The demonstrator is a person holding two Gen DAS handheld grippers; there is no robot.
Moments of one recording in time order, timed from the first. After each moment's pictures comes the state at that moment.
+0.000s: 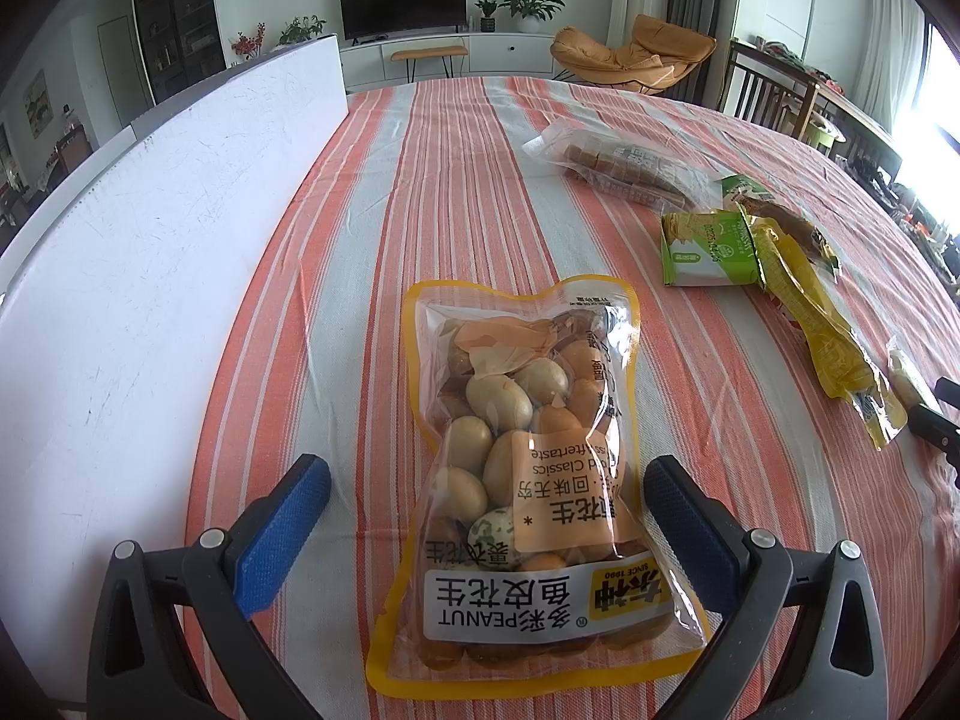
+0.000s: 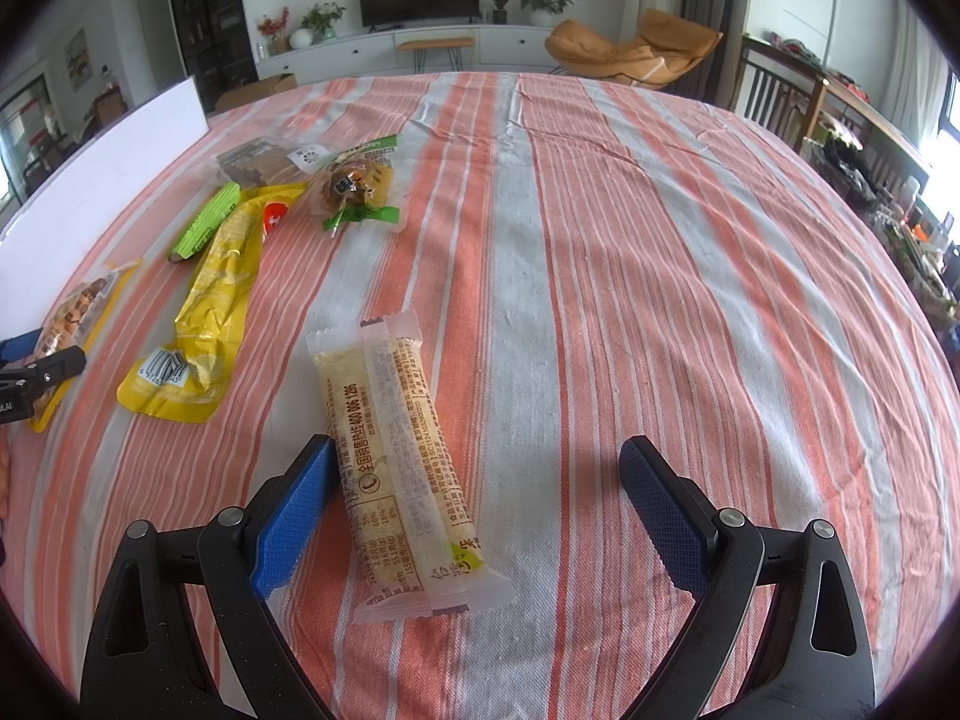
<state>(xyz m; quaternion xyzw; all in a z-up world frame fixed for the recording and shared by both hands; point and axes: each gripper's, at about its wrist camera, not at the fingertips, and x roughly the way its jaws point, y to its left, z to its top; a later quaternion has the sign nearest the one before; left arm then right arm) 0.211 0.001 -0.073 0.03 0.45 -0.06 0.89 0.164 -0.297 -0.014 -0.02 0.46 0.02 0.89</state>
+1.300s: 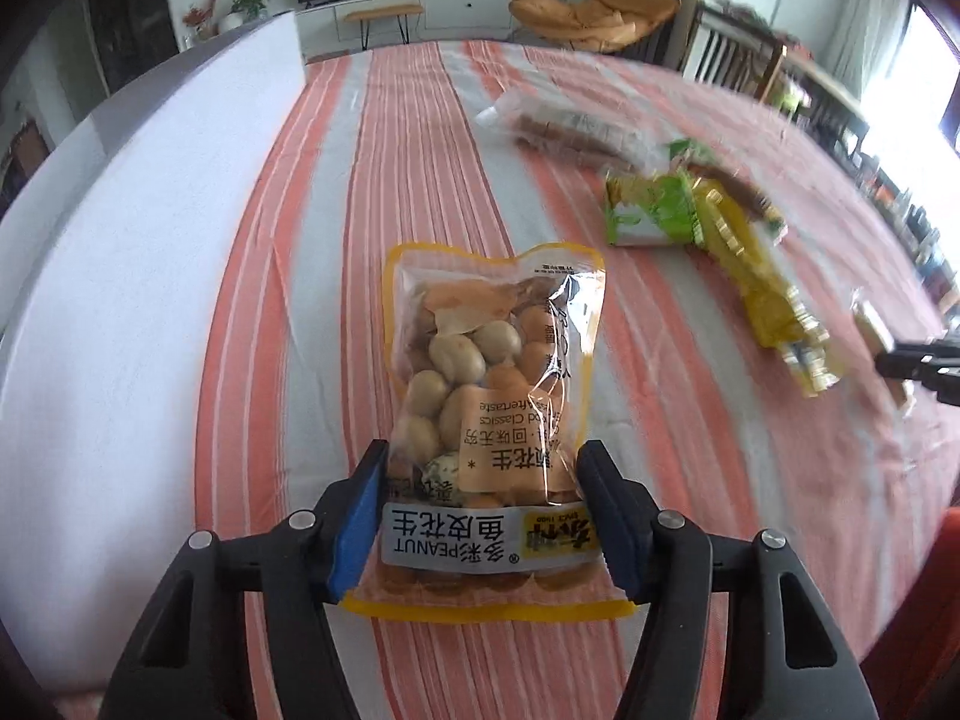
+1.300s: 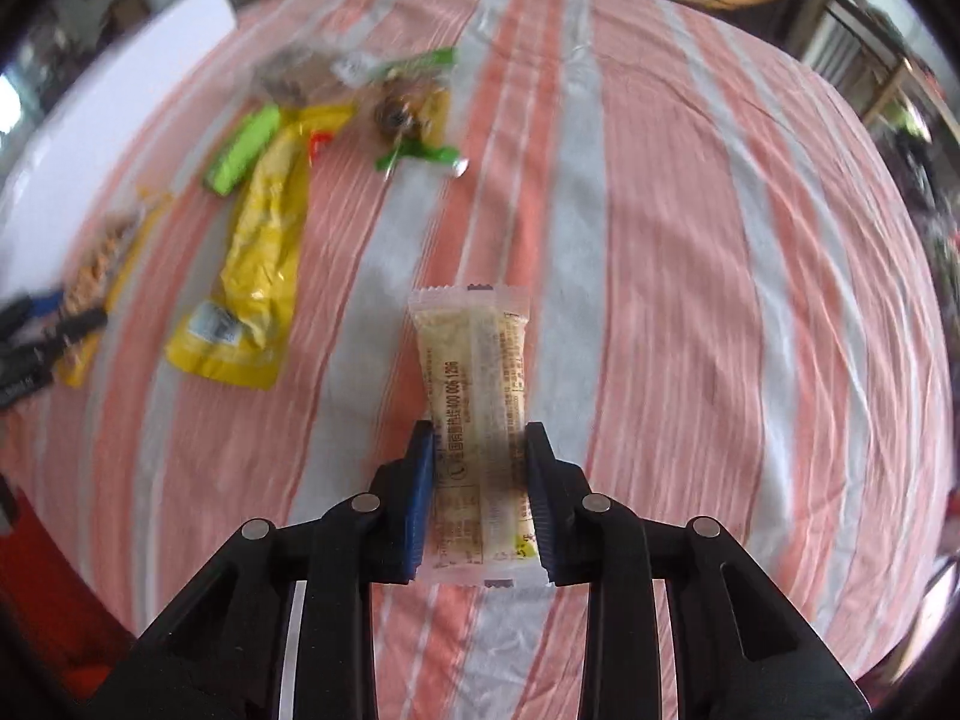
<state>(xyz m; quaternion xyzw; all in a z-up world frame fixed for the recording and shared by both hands) 0.193 0.008 -0.045 0.00 0.50 -0.13 0.86 0.205 -0.281 0.016 -0.03 0.59 0.07 0.80</state>
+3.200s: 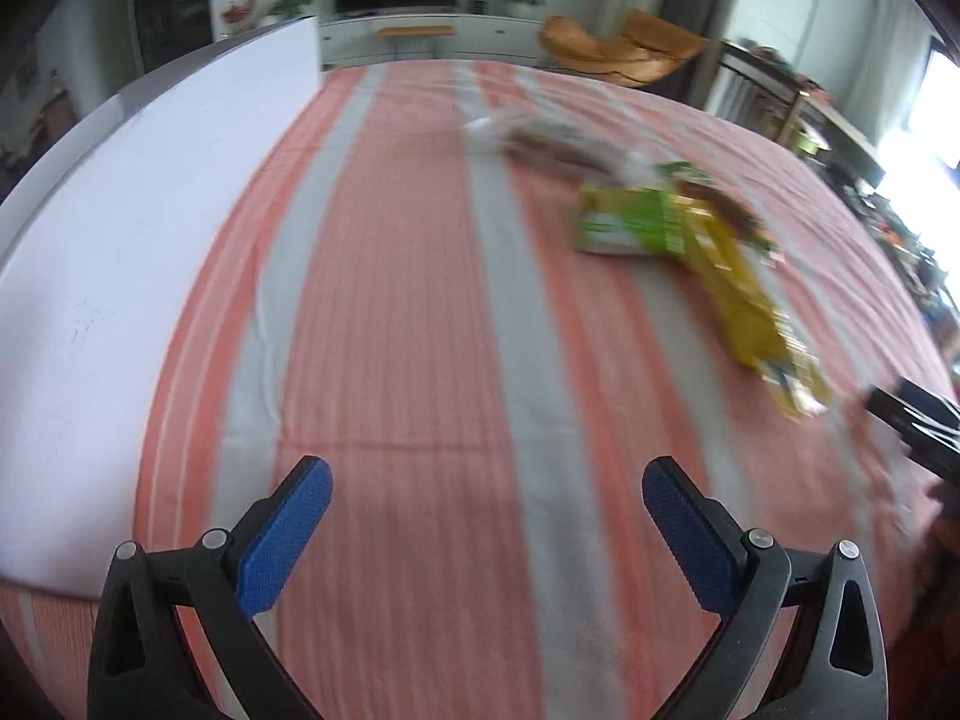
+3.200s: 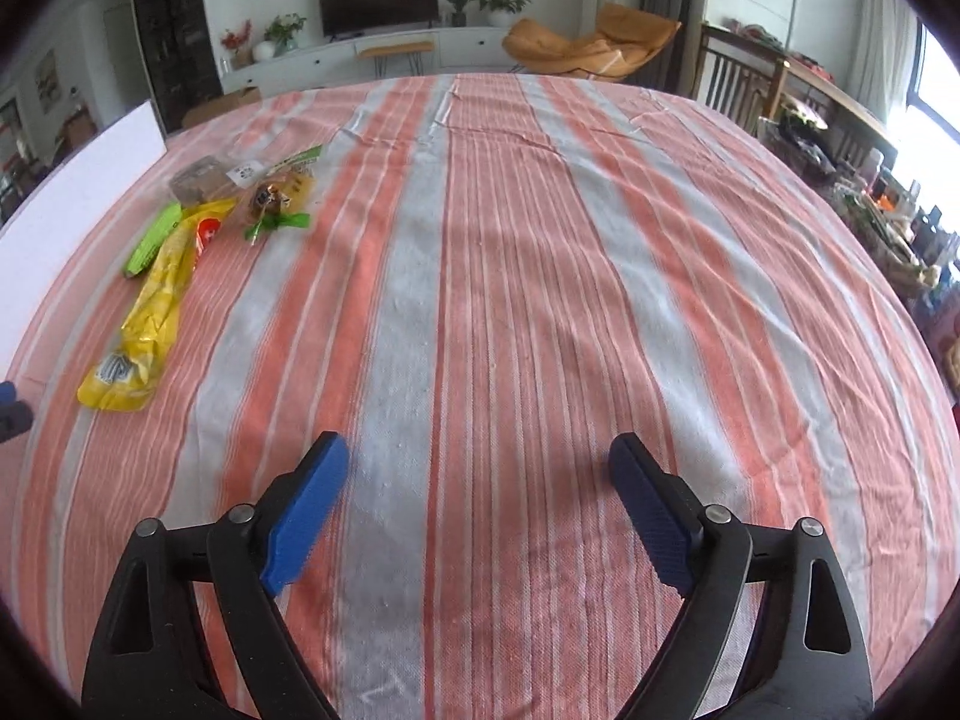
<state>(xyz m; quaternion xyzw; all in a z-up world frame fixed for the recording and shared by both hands) 0.188 -0.016 -0.057 -0.01 0.47 -0.08 0.88 0.156 -0.329 -0.008 0.00 0.45 -0.02 0.89</state>
